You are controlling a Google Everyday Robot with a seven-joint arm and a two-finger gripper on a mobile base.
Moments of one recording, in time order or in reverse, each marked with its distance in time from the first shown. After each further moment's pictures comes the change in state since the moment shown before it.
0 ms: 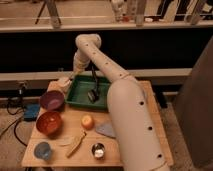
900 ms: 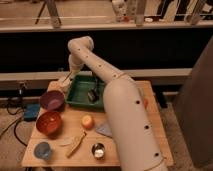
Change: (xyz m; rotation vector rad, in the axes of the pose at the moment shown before) arm -0.009 -0.015 0.025 0.063 0.083 -0.042
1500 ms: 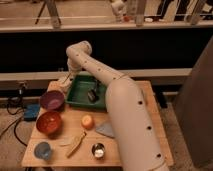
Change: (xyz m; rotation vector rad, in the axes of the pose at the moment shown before) arm -0.005 0.001 0.015 0.052 0.028 -0.074
